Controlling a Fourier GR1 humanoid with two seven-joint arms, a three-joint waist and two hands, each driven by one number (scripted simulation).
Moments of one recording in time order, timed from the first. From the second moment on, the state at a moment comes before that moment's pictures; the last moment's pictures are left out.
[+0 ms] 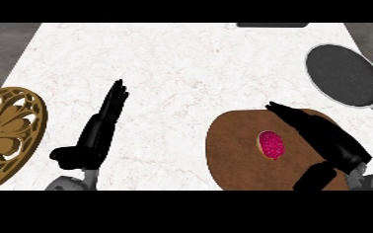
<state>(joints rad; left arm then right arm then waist) -0.07 0.26 -0.34 -1.54 0.23 0.23 -0.16 -0.11 -0.62 0.33 -1.77 0.37 0.39 0.28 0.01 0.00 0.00</state>
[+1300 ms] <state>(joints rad) -0.05 0.13 -0.21 -1.58 0.09 0.11 -0.09 -0.14 -0.32 0.24 -1.52 0.68 0.44 0.20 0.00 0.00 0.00</state>
